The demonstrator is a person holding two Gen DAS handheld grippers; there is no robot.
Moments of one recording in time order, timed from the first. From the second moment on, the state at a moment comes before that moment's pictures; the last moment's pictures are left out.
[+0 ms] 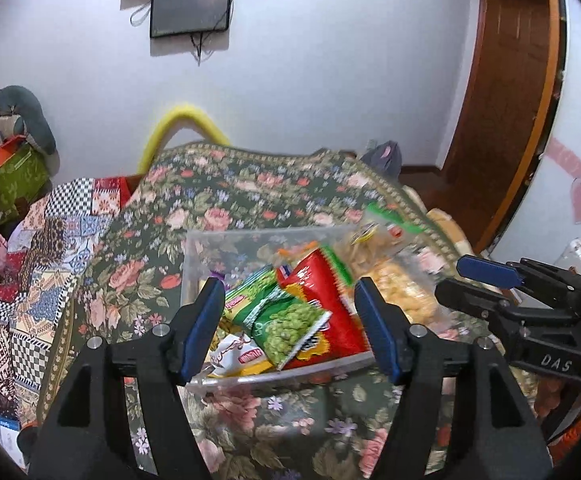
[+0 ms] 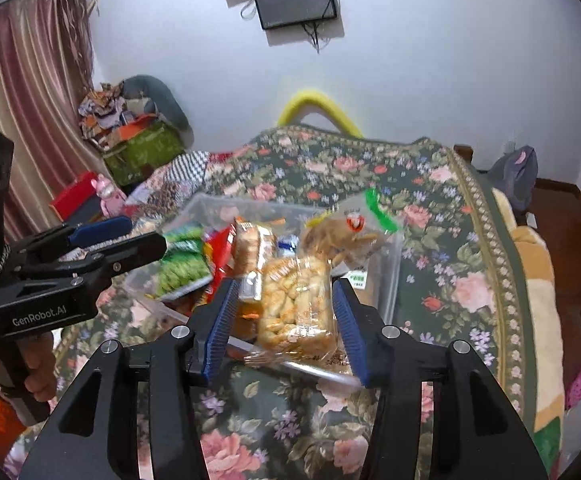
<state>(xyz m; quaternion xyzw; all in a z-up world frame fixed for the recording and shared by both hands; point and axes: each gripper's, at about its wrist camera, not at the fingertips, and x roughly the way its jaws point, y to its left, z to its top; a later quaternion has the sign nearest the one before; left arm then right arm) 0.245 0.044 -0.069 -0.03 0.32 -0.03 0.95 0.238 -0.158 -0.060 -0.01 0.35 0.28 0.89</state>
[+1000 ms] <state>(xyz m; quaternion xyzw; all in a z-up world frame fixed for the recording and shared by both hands) 0.098 0.028 0.014 -0.04 0.16 -0.02 0.99 0.129 -0.174 0.034 0.00 0.20 0.23 0.95</state>
